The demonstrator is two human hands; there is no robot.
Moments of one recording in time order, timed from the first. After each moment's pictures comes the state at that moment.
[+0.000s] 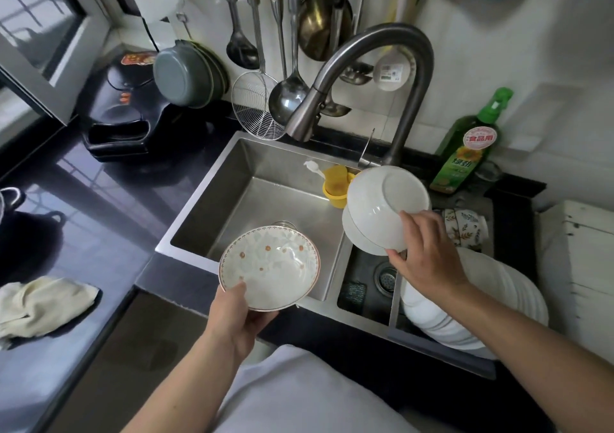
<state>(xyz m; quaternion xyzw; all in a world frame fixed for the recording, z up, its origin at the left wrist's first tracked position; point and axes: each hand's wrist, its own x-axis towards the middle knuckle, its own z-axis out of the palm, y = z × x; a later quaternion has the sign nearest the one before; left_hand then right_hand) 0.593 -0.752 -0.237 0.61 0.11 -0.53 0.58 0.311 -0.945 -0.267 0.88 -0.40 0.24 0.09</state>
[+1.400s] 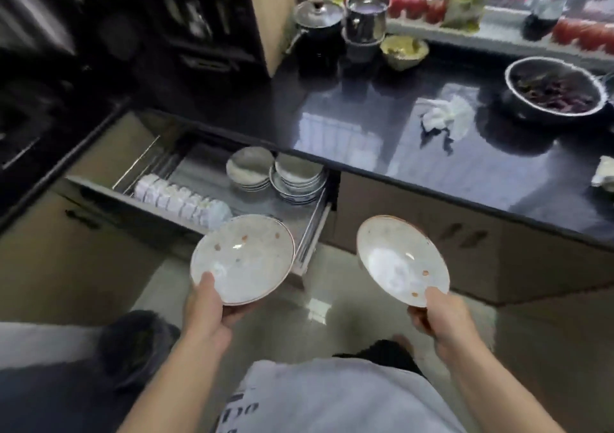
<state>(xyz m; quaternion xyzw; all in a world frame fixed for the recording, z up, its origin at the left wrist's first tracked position) 0.417 0.091 -0.253 0.37 0.58 0.11 0.72 0.523 -0.224 -0.261 0.72 -0.36 -0.22 -0.55</state>
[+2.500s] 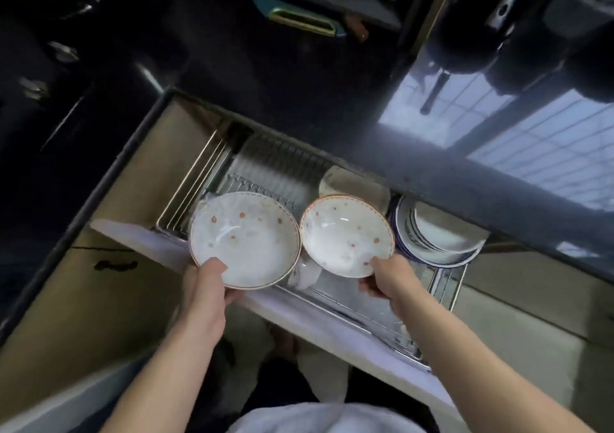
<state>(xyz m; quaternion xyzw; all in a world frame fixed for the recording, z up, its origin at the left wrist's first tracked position) 0.566 0.508 -0.337 0.43 0.64 0.09 0.64 0.710 0.278 -0.393 0.75 -0.25 -0.42 -0.45</state>
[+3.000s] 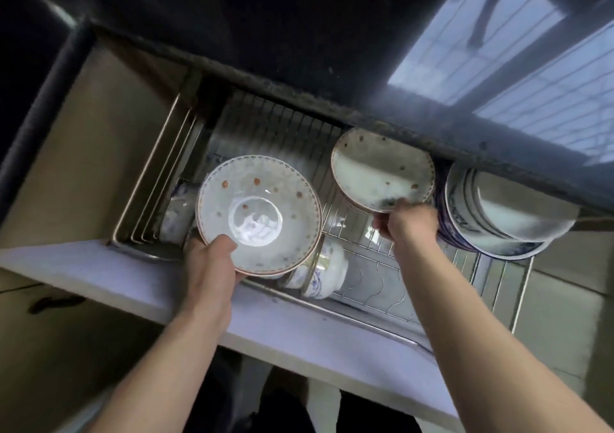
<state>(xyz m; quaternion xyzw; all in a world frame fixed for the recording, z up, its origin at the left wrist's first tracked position) 0.620 0.560 -0.443 0.47 0.60 0.02 0.64 0.772 0.347 -0.526 0.68 -0.45 -0.21 -0.54</state>
